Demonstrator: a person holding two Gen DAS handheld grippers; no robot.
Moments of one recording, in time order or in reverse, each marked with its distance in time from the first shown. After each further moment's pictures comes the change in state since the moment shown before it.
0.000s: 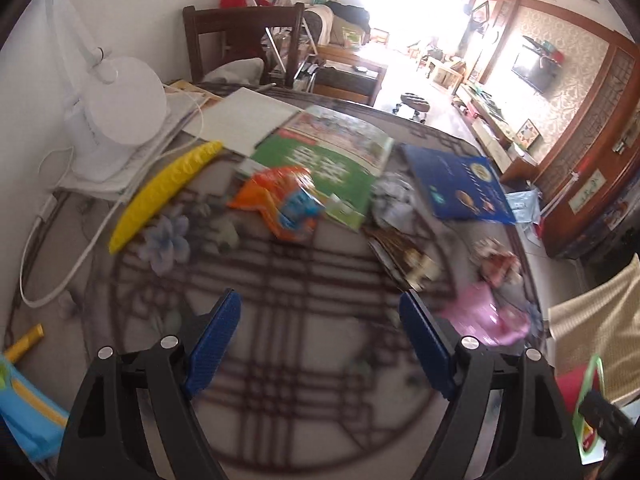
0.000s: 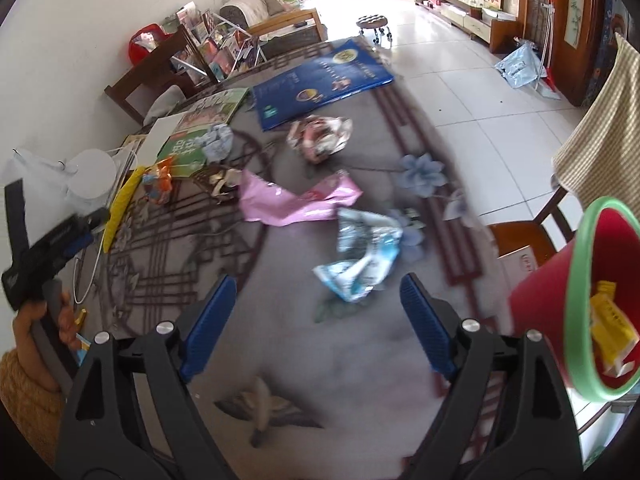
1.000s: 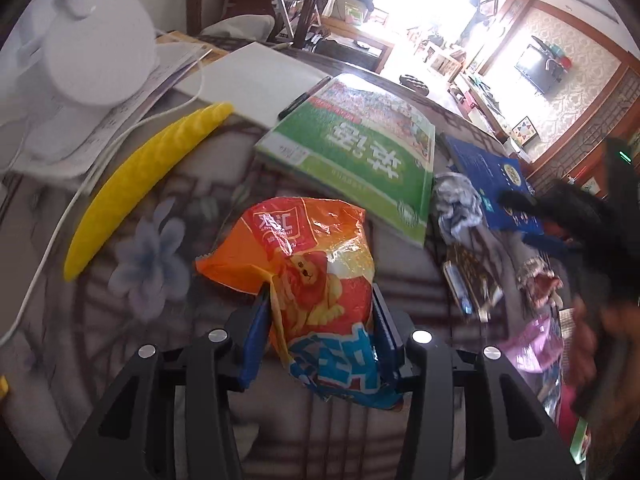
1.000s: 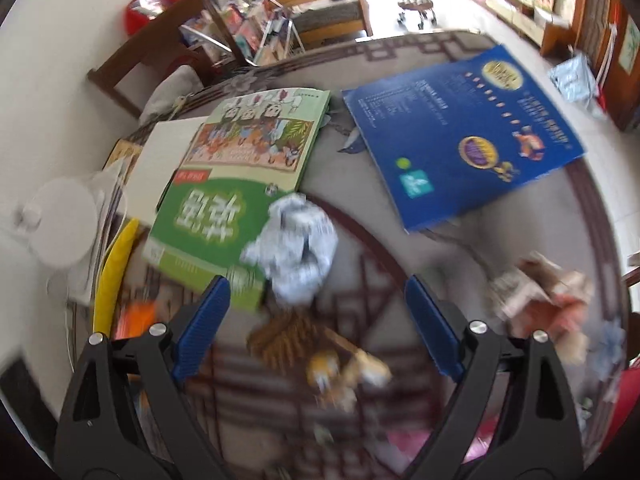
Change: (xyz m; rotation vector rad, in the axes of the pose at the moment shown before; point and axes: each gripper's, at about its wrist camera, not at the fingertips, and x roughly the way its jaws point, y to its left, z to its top) left arm 0.081 0.088 0.014 -0.062 0.107 -0.102; right arm 0.226 0.152 0.175 -0.050 0.099 0.031
